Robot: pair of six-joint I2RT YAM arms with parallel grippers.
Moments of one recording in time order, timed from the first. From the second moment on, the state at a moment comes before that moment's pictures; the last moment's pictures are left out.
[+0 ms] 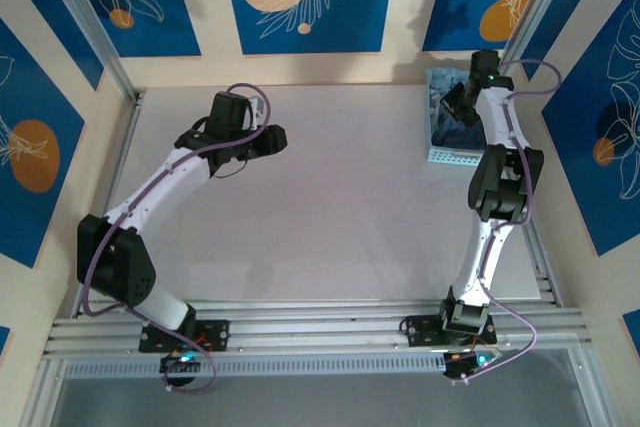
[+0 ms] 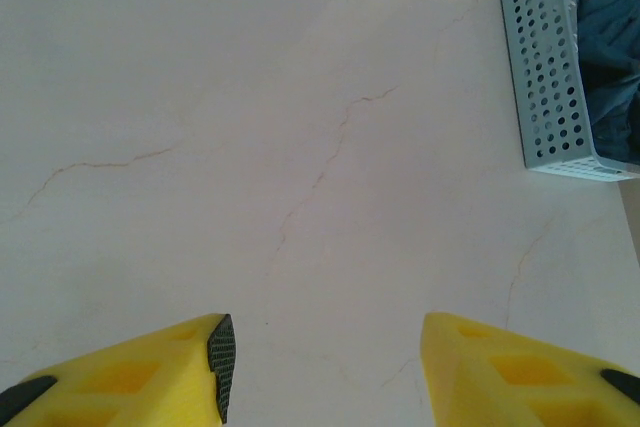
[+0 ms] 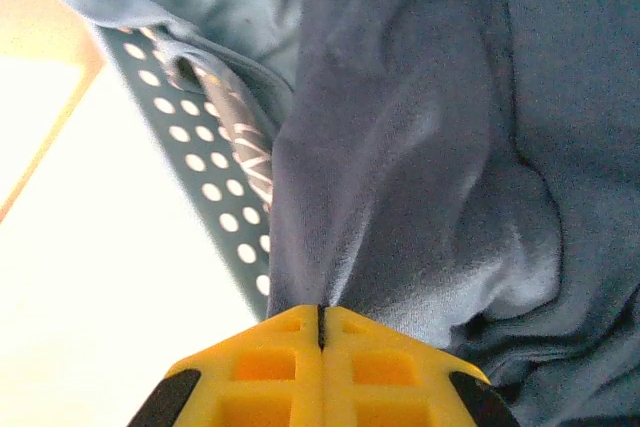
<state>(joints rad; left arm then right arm) -0.40 1.55 1.34 -0.53 0.23 -0.52 -0.16 2.16 2.02 -0.86 -0.10 0.67</state>
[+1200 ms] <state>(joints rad) -0.40 1.51 1.36 -0.67 0.01 -0.52 0.35 1.77 2.42 -0.62 -0.22 0.52</state>
